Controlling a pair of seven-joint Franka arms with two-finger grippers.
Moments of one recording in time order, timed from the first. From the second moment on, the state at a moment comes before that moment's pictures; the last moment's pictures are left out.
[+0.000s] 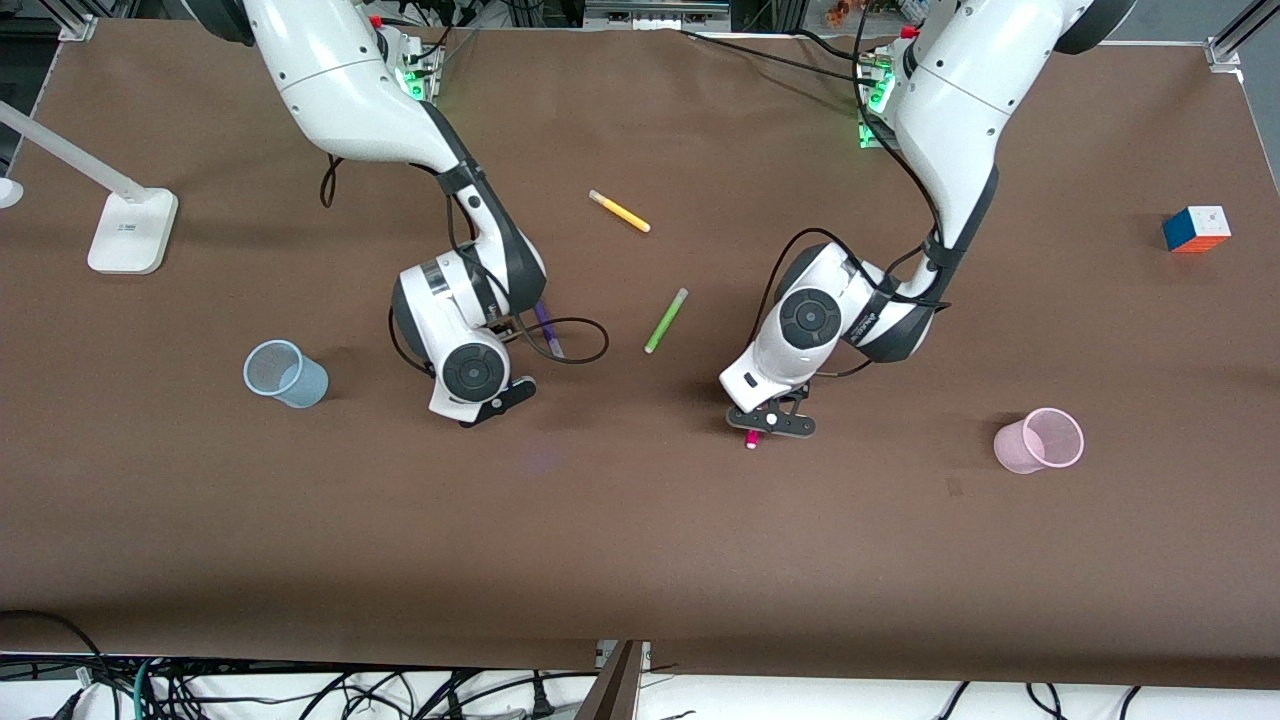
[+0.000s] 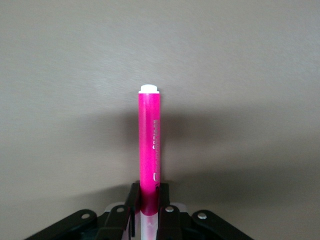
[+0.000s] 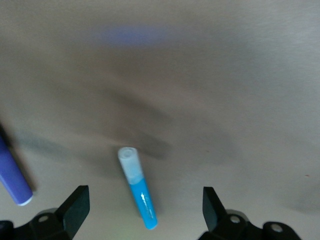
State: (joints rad) left arm -0.30 0.72 -0.21 -1.67 0.16 2.35 -0.44; right arm 0.55 0.79 -0.08 -1.46 -0.03 1.75 0.00
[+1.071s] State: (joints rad) left arm -0.03 0.56 -0.15 -1.39 0.69 1.51 0.57; right arm 0.55 0.78 -0.08 -1.56 0.02 1.87 0.03
